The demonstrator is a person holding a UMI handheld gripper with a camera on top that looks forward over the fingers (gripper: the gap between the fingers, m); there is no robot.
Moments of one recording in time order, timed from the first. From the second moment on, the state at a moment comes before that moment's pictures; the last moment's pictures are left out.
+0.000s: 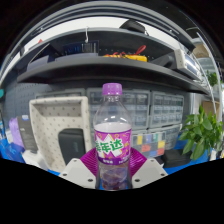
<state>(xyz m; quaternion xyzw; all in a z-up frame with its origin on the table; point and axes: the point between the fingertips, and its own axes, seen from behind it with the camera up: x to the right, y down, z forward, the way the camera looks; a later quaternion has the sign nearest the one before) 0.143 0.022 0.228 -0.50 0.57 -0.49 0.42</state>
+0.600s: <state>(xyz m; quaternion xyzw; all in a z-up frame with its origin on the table) 0.142 -0.051 0.100 -0.49 0.59 -0.48 0.42</state>
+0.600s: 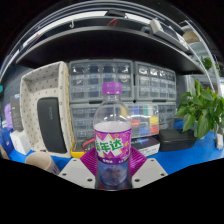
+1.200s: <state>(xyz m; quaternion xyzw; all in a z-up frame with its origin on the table) 0.066 -0.022 0.068 -0.53 0.64 -0.43 0.36</state>
